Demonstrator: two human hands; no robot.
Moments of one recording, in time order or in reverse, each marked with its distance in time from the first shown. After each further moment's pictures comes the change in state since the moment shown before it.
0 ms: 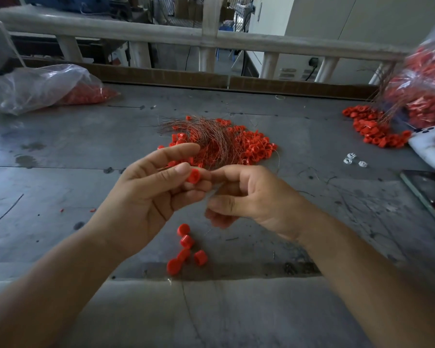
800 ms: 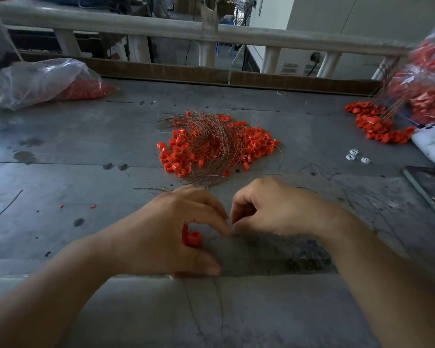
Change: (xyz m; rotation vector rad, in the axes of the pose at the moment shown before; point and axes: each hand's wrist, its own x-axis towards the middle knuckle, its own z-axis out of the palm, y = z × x) left_hand -0.007 -0.009 -0.005 1.423 -0.469 0.163; right_hand -0.001 0.006 -0.015 -0.858 -0.094 0.183
